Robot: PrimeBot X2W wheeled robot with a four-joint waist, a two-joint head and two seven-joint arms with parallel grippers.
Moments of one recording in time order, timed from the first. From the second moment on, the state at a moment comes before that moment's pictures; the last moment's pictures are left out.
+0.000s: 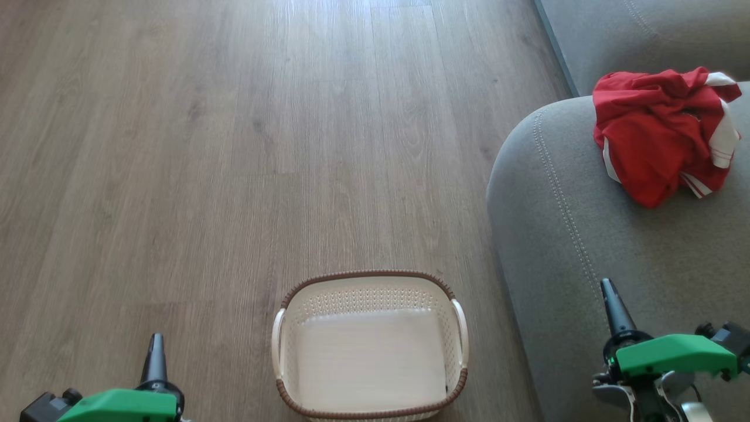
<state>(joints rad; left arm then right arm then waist) 0.01 0.11 -0.07 0.22 -1.26 0.07 -0.01 -0.02 -0.05 -0.06 0.34 1.16 0.13 -0.02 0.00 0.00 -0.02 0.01</state>
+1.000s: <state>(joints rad) -0.03 0.07 0.03 0.20 -1.51 -0.01 0.07 -0.06 -0.06 -0.09 0.31 1.50 0.13 0.05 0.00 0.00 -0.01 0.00</state>
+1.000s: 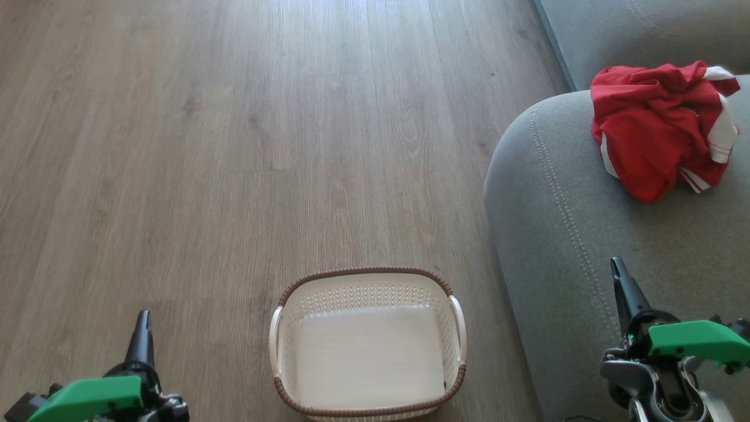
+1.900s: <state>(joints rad) -0.05 0.04 0.08 0.19 -1.61 -0.04 0.10 -0.08 -0.07 -0.09 0.30 1.65 0.13 0.07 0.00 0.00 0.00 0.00</state>
